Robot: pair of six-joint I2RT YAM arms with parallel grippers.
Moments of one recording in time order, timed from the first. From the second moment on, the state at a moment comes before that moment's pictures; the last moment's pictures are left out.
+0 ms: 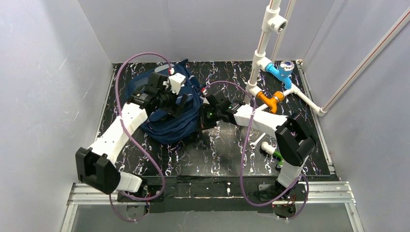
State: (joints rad) left arm -0.40 1.40 1.30 -0.75 0.09 0.17; right arm 0.82 1.76 1.25 -0.30 -0.36 0.65
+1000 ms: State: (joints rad) left arm -0.62 1.28 1.06 -0.59 -0.35 0.12; right arm 0.70 1.76 1.43 -0.66 -0.47 0.40
